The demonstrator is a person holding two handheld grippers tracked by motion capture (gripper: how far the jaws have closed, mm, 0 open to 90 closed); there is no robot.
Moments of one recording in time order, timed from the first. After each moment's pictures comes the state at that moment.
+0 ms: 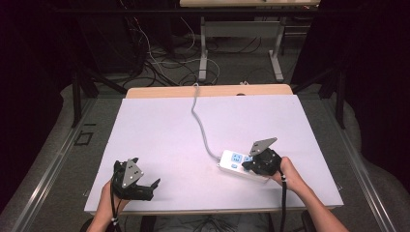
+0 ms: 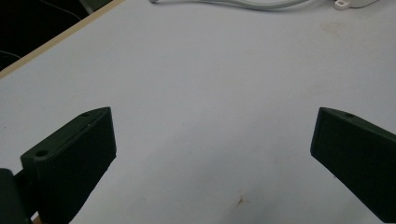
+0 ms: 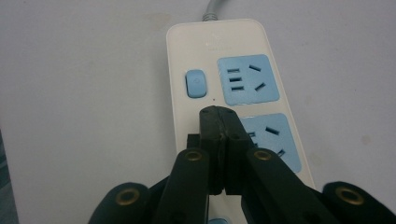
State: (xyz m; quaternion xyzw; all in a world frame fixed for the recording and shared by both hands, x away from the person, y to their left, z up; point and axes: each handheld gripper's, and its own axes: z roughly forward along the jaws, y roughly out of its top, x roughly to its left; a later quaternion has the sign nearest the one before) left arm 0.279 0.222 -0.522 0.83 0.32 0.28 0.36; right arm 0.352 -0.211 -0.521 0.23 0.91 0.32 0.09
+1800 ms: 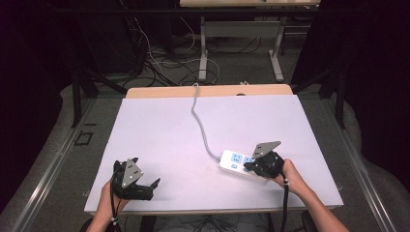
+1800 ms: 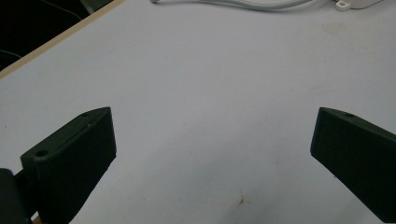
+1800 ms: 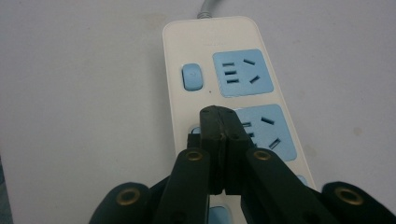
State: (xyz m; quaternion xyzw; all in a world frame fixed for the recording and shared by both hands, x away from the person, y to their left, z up) left arm 0.279 0.223 -0.521 0.83 0.32 0.29 0.36; right arm 0.345 -0.217 -0.526 0.23 0.91 0.34 0.12
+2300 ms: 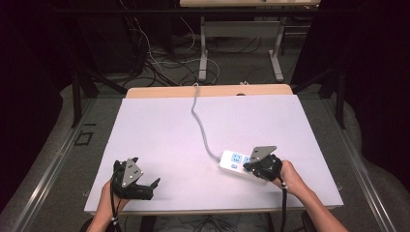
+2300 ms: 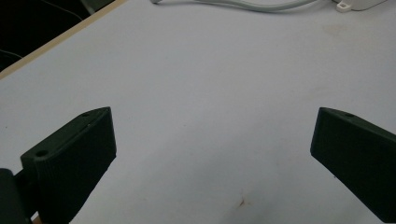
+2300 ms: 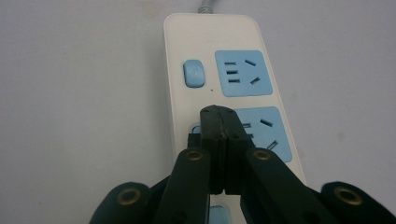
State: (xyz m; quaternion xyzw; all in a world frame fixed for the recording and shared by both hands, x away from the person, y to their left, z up) left arm 0.280 0.223 -0.521 0.83 0.32 0.29 0.36; right arm 0.336 -0.208 -0.526 0.20 0.92 0.31 0.16
